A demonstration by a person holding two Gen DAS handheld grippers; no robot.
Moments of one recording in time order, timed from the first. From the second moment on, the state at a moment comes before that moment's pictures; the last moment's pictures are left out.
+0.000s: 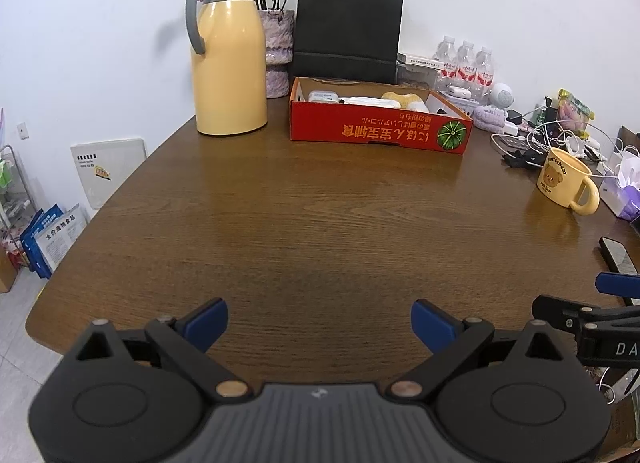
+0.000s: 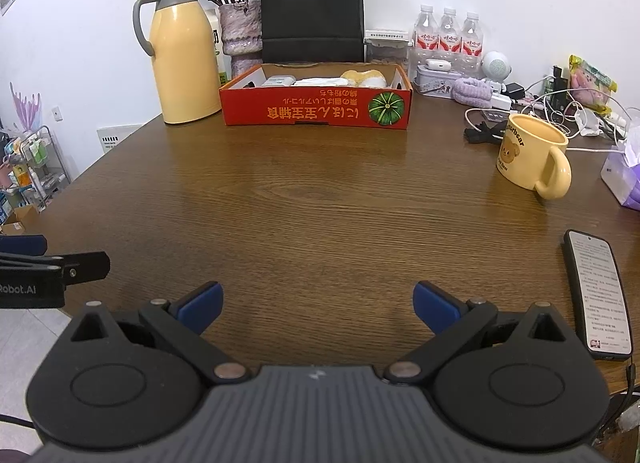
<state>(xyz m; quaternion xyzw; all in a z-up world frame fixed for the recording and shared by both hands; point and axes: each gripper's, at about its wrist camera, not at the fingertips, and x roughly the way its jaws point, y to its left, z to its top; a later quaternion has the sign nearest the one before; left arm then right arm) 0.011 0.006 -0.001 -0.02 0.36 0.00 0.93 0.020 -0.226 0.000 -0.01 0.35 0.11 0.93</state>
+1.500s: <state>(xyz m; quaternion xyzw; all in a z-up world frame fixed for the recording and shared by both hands) 0.015 0.003 -0.005 -0.01 0.37 -0.01 0.93 0.022 -0.232 -0.003 -0.01 0.36 0.10 0.93</state>
